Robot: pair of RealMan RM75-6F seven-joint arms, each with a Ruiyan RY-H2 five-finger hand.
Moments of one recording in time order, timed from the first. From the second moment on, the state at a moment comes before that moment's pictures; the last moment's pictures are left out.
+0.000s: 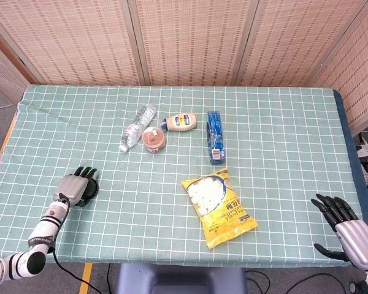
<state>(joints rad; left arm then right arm) -0.71 -1.30 0.01 -1.53 0.80 0.88 0.57 0.04 -0.92 -0.12 -1.64 -1.76 1.49 0.18</state>
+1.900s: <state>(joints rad) -0.67 -1.26 0.02 -1.58 0.95 0.99 0.58 0.04 -0.90 -0.14 -1.64 -1.79 1.50 0.21</state>
